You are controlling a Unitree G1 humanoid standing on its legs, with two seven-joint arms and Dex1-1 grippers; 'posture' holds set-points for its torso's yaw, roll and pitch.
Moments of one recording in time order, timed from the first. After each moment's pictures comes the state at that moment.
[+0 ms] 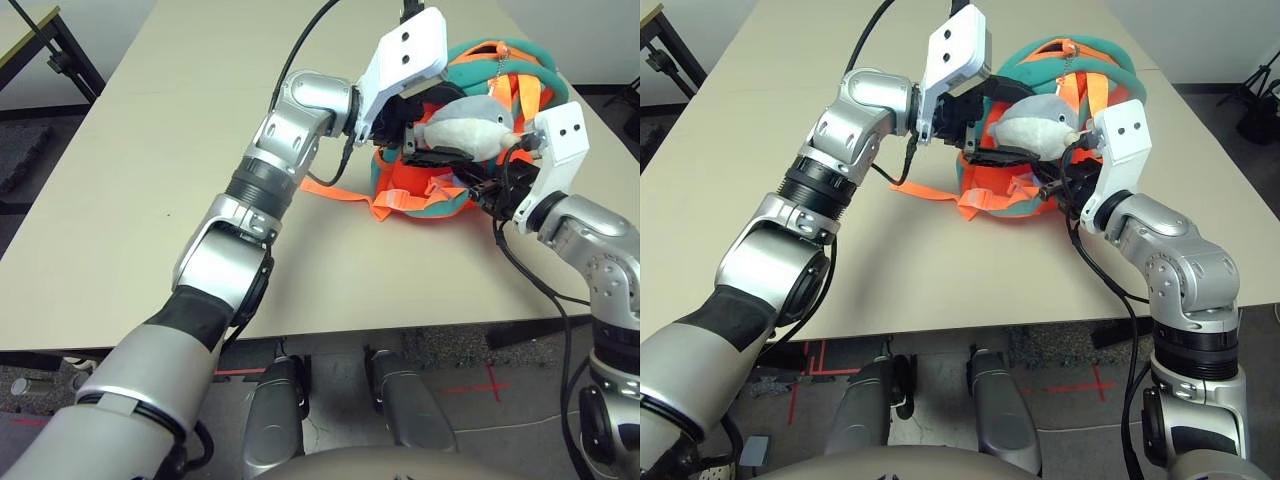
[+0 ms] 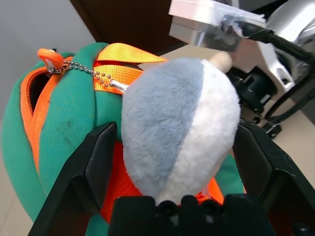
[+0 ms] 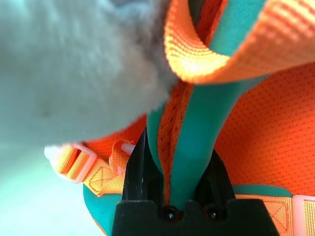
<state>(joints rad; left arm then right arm) -1.29 0.11 -0.23 0.71 -0.11 0.07 -1.14 -0.41 -0.53 -0.20 -0.34 0.52 0.87 0.36</state>
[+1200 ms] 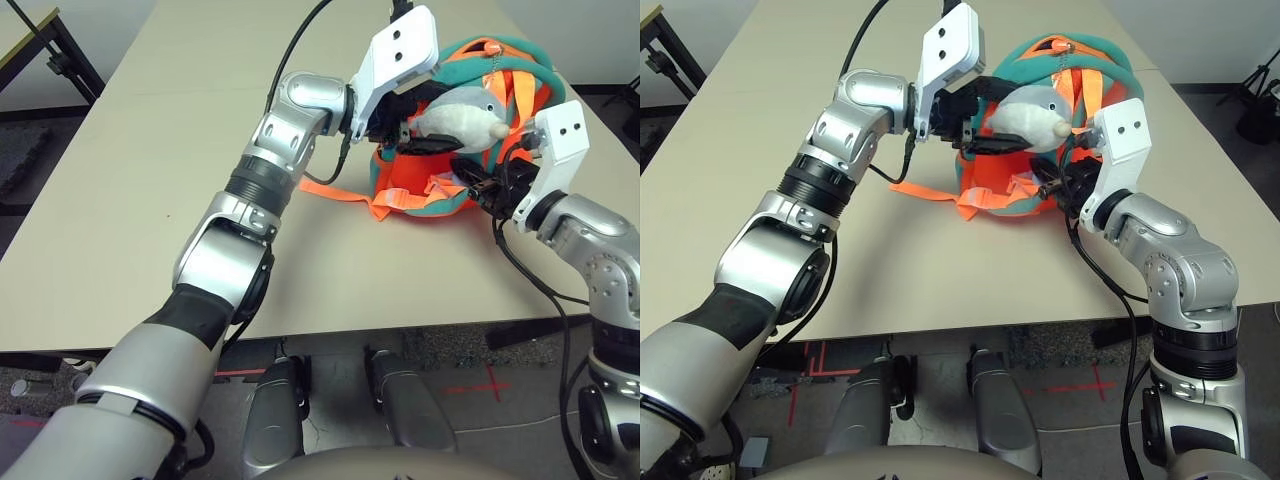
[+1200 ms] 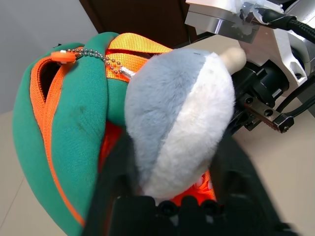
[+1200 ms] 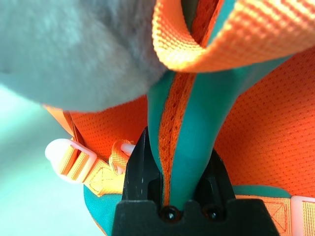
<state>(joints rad) -1.29 0.13 -0.21 0.72 -0.12 0.08 -1.15 -0.41 -0.53 -0.19 -0.34 0.52 0.86 0.36</state>
